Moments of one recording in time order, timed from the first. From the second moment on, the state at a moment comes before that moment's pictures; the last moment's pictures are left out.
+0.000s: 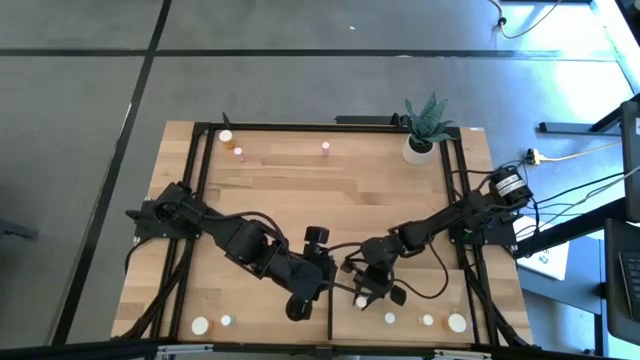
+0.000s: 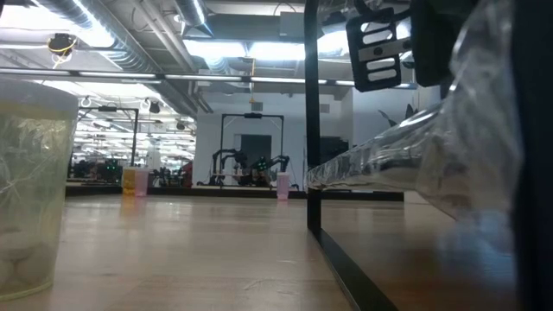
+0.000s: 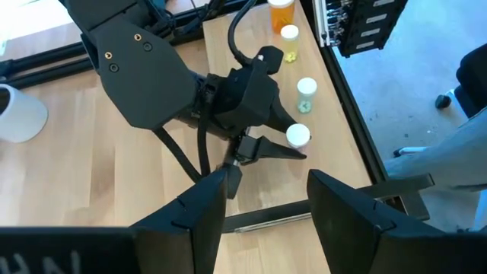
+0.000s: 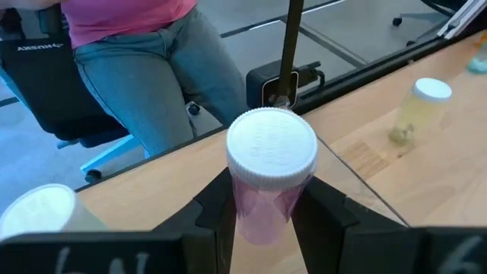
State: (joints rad) left arm -0.50 1.96 2.22 -1.08 -0.33 -0.16; right arm 0.39 1.73 0.81 0.36 -0.61 -0.33
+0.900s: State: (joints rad) left arm -0.49 1.96 2.22 -1.09 -0.33 -0.16; right arm 0.39 1.87 0.81 0.51 -0.66 -0.33
